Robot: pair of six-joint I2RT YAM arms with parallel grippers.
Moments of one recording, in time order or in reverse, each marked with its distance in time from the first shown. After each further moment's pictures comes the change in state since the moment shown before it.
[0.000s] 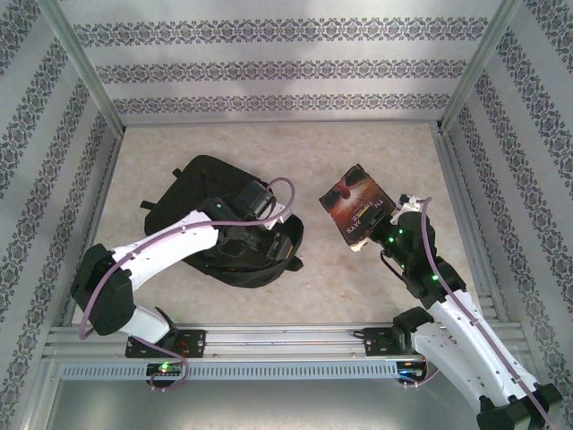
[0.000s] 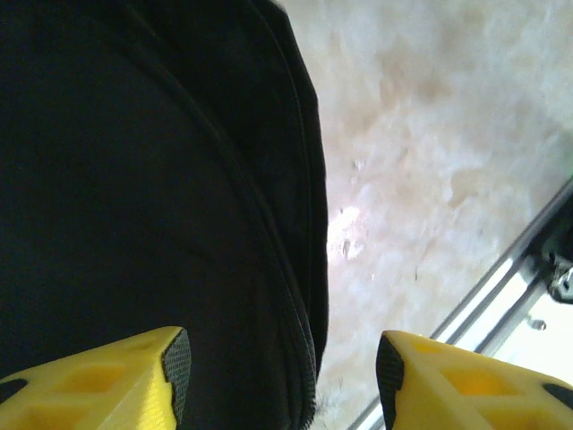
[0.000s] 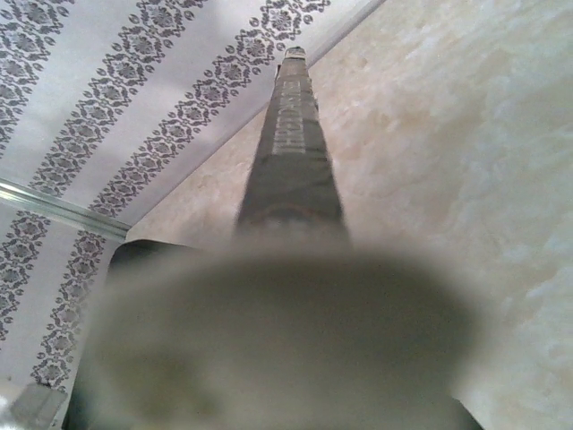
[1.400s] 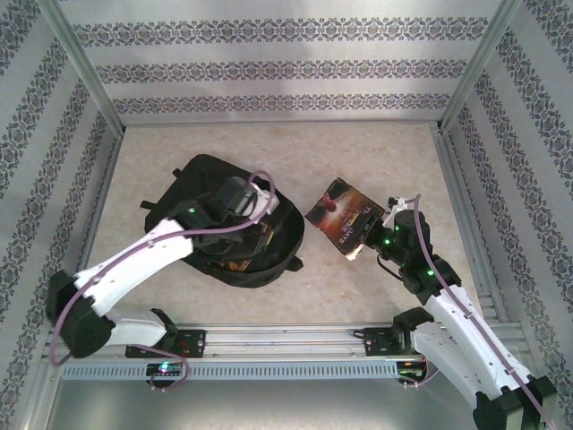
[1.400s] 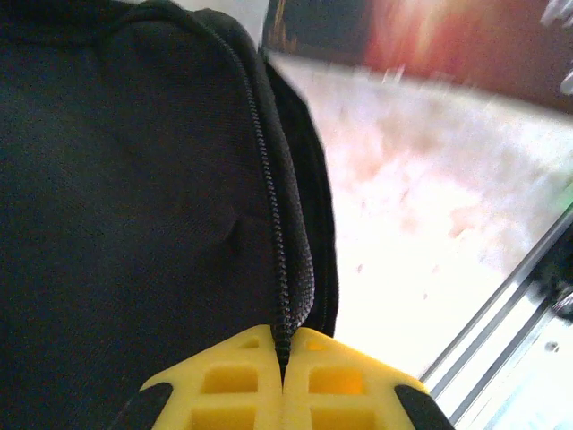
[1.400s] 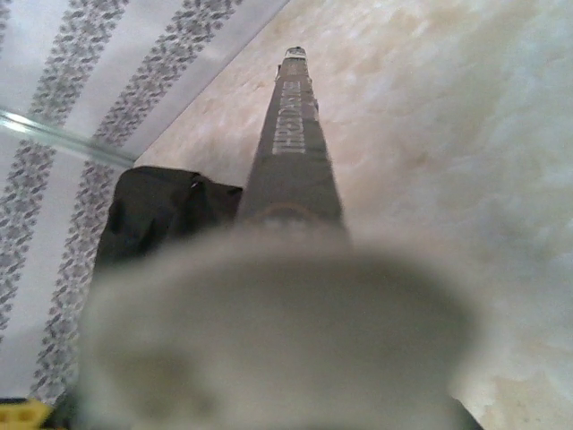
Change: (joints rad) left arm 0.026 -0.219 0.012 -0.028 -0.125 0.020; right arm -0.034 0.055 -0.013 -0.005 -0.219 -0.019
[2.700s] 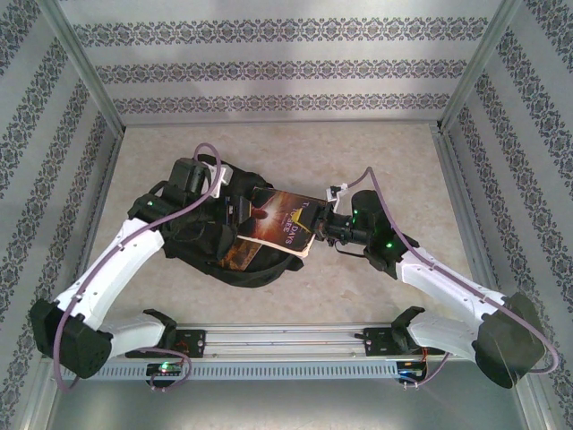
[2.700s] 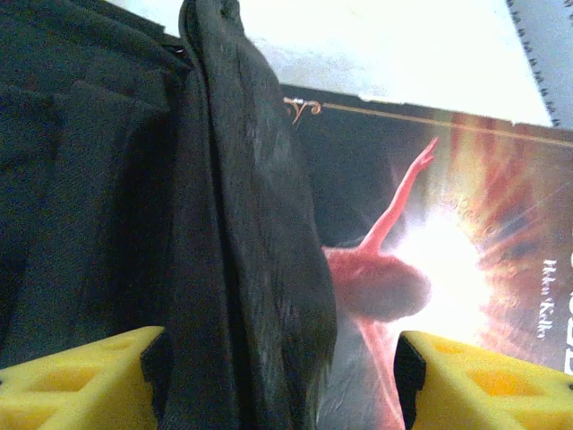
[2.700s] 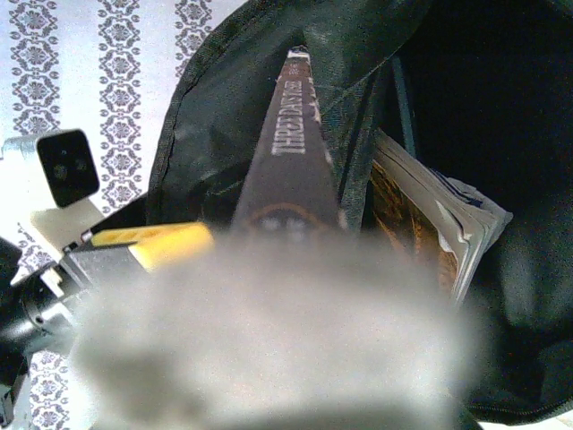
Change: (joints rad) left arm 0.318 -0.073 -0.030 0.041 0.135 -0.112; right arm 0.262 0.404 0.112 0.441 -0.328 0.407
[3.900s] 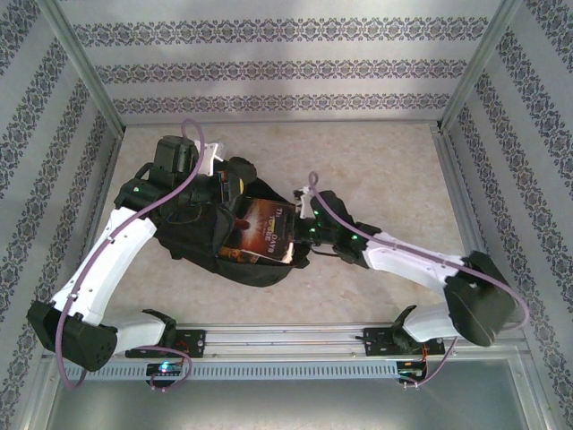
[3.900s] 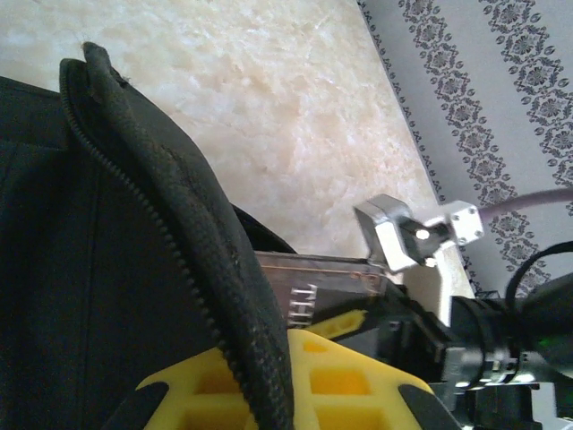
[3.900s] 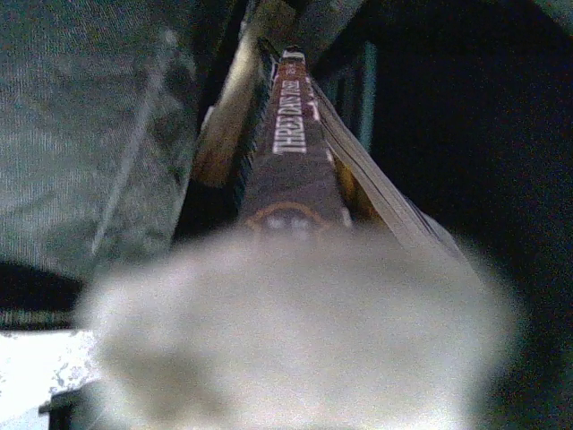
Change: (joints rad) left arm 0.058 0.030 0.187 -0.019 0.163 -0.082; right arm 0.175 0.322 0.154 -0.002 0.212 -0.415
